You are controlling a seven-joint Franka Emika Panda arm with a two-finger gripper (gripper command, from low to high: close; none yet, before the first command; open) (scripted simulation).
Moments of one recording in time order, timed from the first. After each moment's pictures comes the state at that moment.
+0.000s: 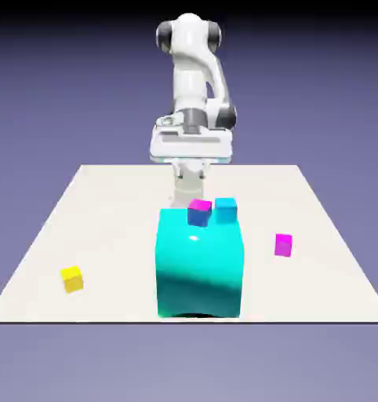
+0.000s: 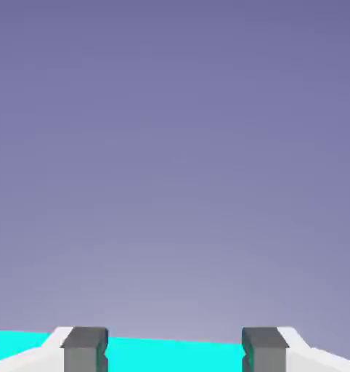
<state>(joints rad) 0.04 -0.55 0.00 -2.81 0.00 3.03 0.69</state>
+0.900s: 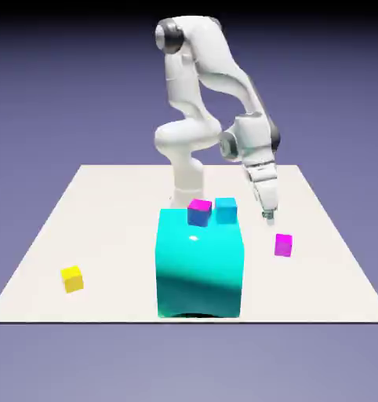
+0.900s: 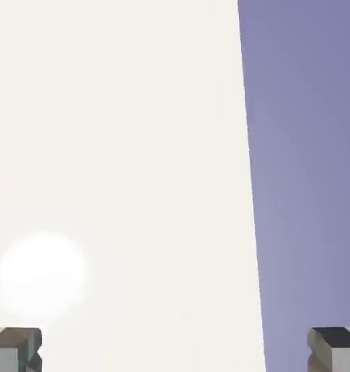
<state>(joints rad) 0.62 -0.20 -0.05 -2.77 0.10 2.88 -0.49</state>
